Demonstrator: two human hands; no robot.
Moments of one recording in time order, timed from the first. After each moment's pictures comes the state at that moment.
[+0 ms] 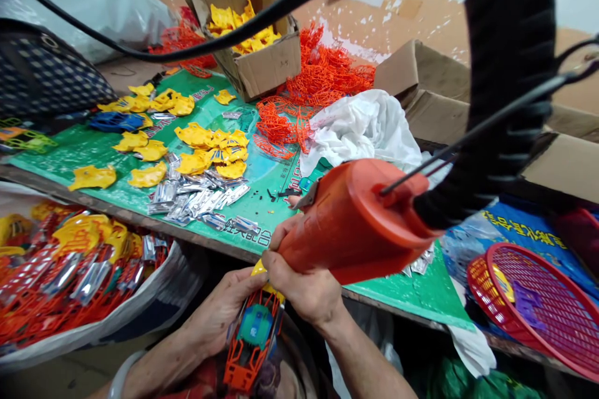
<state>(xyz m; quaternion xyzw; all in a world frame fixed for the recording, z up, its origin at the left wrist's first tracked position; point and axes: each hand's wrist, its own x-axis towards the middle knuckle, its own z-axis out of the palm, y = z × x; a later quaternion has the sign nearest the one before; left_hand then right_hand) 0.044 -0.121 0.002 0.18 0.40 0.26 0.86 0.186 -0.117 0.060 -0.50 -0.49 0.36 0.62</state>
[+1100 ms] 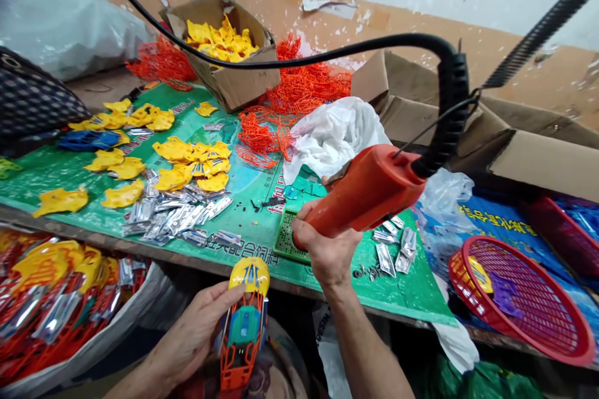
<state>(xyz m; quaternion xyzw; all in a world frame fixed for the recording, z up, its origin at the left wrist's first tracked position) 0.036 -0.115 0.004 0.25 0.48 0.22 0.81 0.232 -0.085 0.055 -0.52 -0.38 0.24 0.73</state>
